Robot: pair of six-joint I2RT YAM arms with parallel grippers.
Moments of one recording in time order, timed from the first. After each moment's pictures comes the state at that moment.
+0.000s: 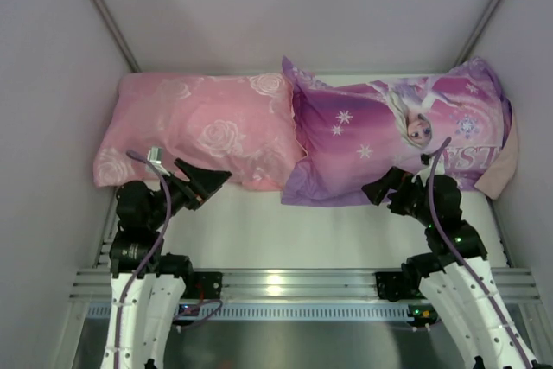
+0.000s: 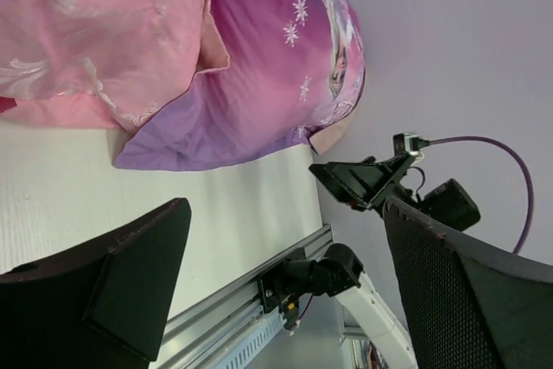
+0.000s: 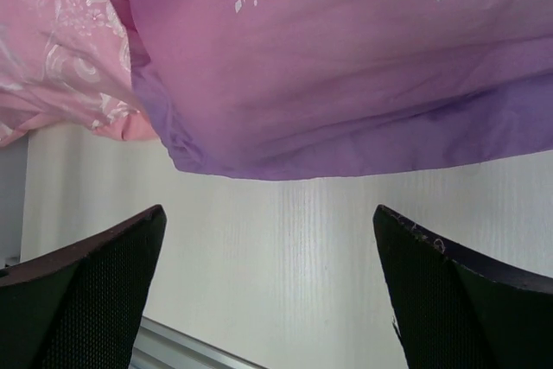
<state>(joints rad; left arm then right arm) -0.01 0.37 0.62 -0.41 0.63 -1.04 0.21 0.45 0.49 -0.54 -0.20 0.60</state>
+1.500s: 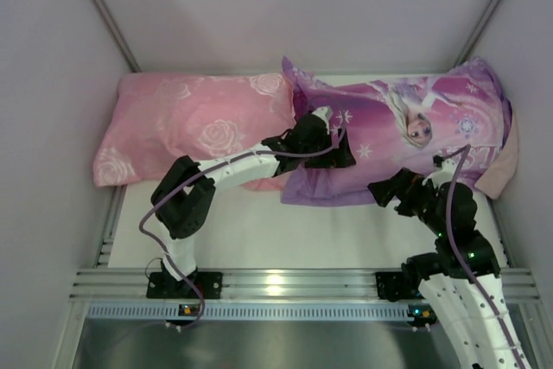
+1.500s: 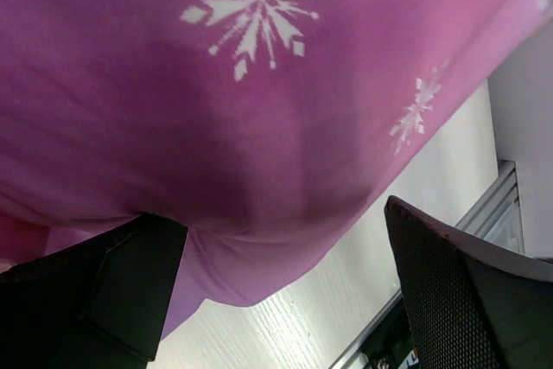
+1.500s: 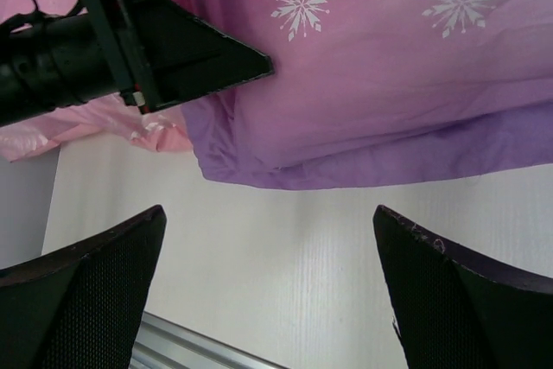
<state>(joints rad) -0.85 1.87 1.38 -0.11 0.12 -0.75 0.21 0.34 0.58 -0.63 -0.18 0.60</state>
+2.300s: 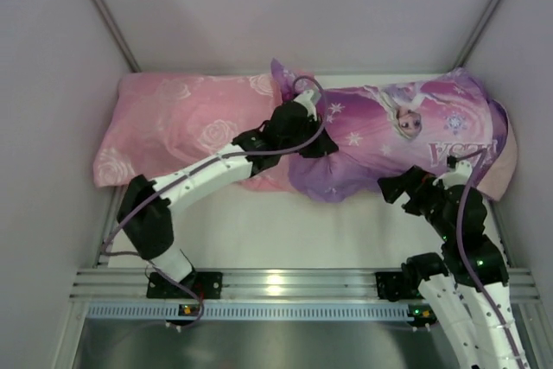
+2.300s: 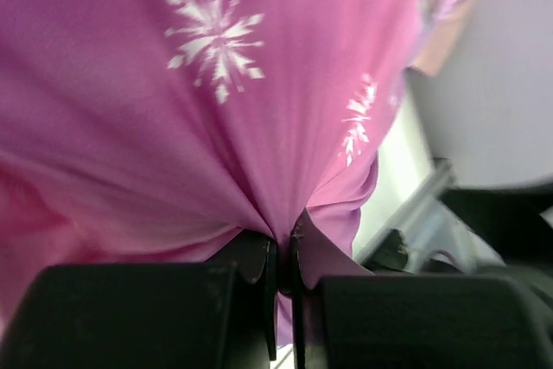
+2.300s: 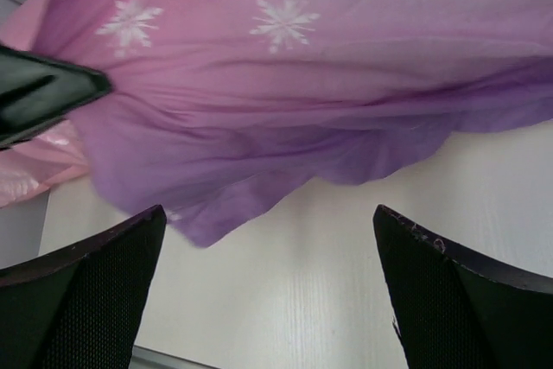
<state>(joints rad) -0.84 1.66 1.38 -0.19 0.12 -0.73 0.21 0.30 0.65 -0.68 -0.07 0.61</state>
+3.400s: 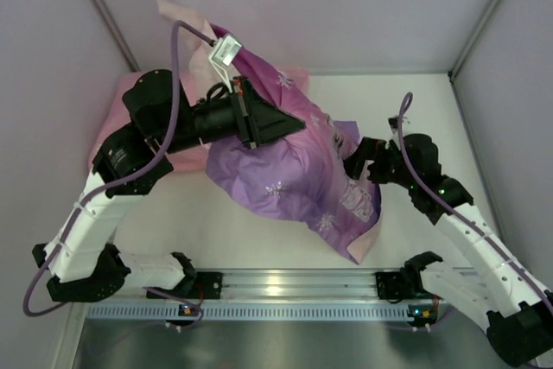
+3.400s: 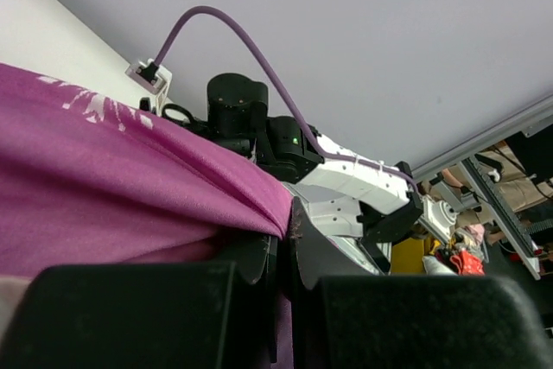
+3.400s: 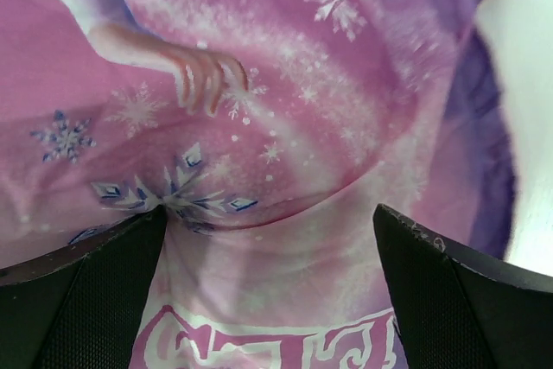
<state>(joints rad) -0.89 1.24 1.88 -0.62 0.34 -0.71 0.40 0.86 0.75 -0.42 -0.19 0.52</state>
